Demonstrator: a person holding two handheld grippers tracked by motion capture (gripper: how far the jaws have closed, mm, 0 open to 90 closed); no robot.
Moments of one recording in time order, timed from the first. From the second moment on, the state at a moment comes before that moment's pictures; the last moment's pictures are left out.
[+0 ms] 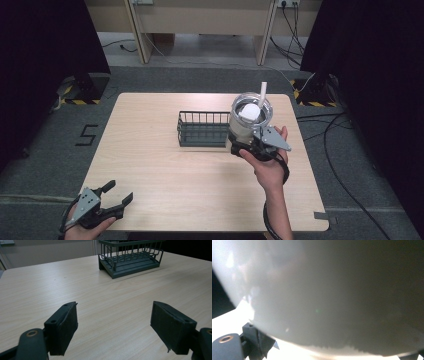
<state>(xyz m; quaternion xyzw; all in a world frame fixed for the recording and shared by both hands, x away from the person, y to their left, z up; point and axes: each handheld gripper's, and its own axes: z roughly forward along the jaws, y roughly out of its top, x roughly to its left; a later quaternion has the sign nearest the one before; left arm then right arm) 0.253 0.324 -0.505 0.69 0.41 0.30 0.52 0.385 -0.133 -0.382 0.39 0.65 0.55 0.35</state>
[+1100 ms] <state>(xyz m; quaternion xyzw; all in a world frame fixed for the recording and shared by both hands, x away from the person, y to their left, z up) 0.248 0.322 -0.505 0.69 0.41 0.31 0.51 0.454 -0.093 -0.366 0.40 0.65 0.54 0.35</state>
